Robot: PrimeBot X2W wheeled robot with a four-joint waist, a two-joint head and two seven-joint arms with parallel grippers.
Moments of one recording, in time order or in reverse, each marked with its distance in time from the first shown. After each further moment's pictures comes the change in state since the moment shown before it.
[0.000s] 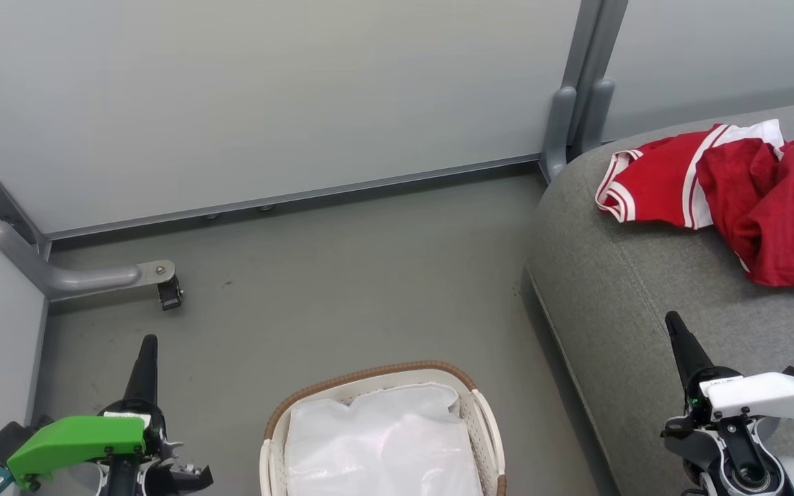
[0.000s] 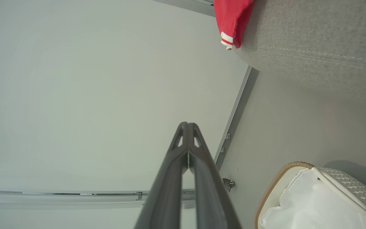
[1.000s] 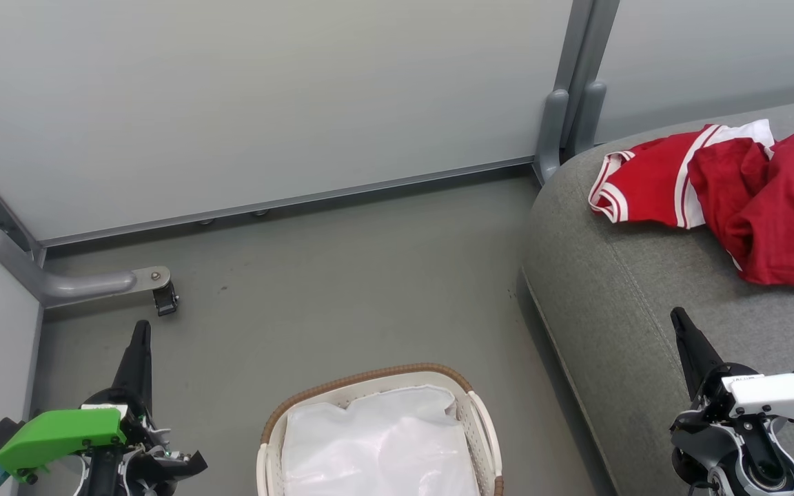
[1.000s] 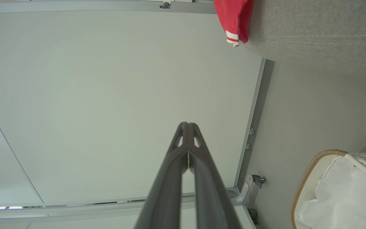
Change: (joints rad) left arm -0.025 0.000 0.030 -0.003 -0.165 -0.017 0.052; right arm 0.001 -0.001 -0.026 -0.012 0.189 0.000 0.049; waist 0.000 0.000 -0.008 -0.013
